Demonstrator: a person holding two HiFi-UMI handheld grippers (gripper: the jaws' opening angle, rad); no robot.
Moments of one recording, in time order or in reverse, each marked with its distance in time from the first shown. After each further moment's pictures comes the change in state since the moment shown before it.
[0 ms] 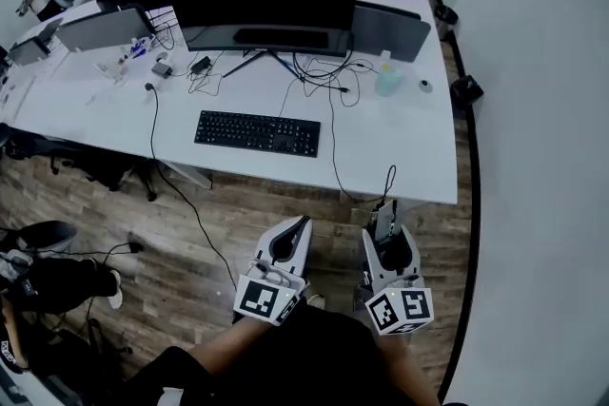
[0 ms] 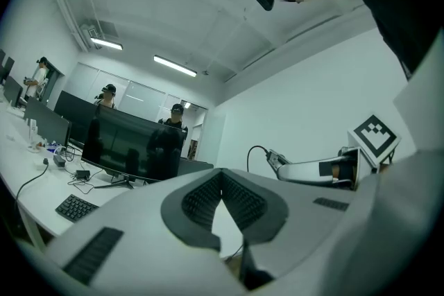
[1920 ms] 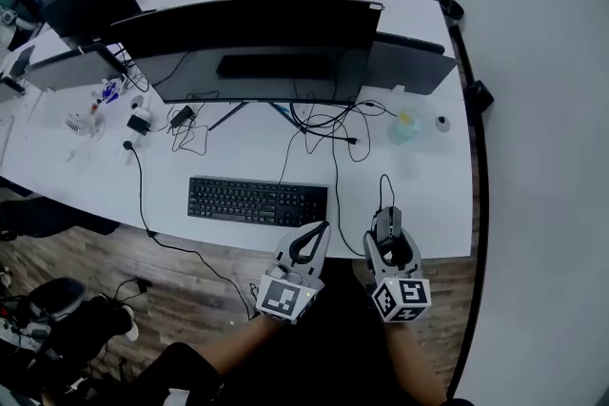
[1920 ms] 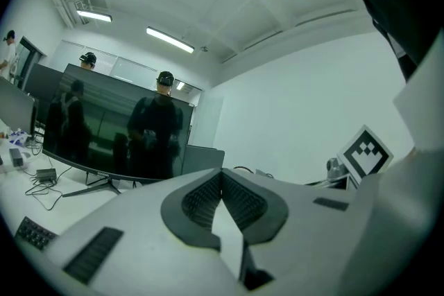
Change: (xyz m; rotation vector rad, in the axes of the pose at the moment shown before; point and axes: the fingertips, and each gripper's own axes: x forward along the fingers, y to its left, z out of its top) left arm 0.210 0.142 -0.039 -0.007 0.145 -0.093; right arm 0.243 -0.092 -0.047 -0.053 0.245 -0.114
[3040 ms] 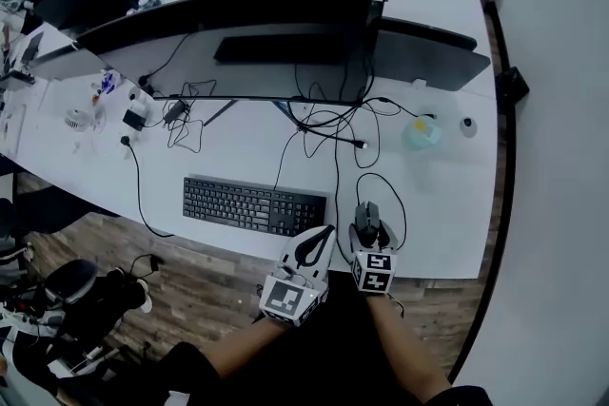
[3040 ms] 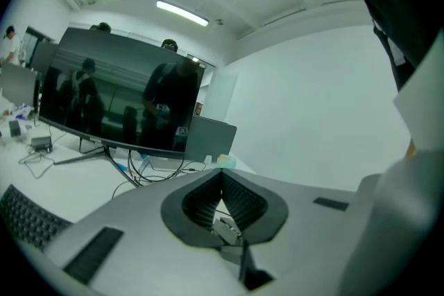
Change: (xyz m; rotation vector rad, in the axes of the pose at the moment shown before) left arm 0.086 0.015 -0.059 -0.104 0.183 0.073; right arm 0.137 -0.072 -0.150 -0.069 0.417 -0.013
